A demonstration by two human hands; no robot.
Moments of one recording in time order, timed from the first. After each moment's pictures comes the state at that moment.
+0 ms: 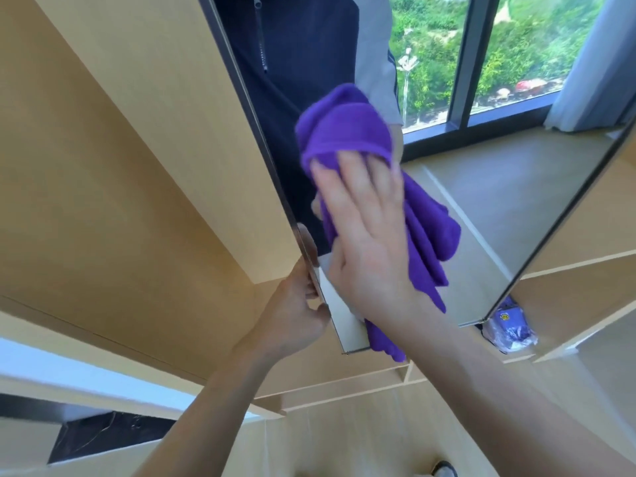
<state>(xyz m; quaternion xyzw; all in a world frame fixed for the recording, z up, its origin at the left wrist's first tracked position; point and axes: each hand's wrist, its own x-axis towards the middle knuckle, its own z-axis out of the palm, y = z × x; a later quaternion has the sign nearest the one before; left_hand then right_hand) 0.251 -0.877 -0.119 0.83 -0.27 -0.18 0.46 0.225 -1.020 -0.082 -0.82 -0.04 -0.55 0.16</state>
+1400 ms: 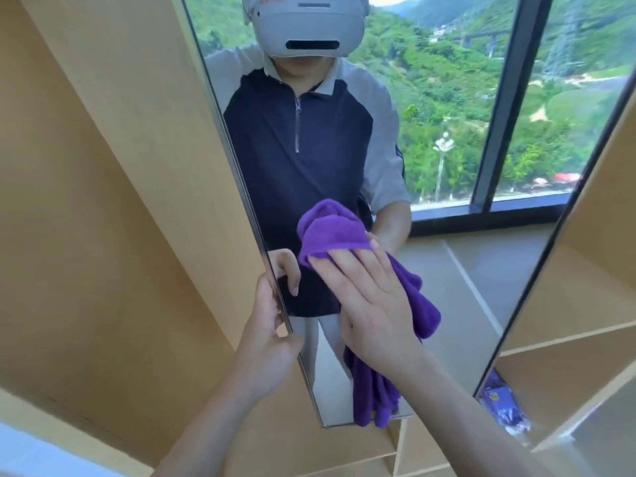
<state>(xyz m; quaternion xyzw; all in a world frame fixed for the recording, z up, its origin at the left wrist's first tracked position) 0.268 -0.891 -0.069 0.74 -0.32 -0.06 0.59 0.206 -1.061 -0.055 -0.87 -0.08 -0.49 0.06</state>
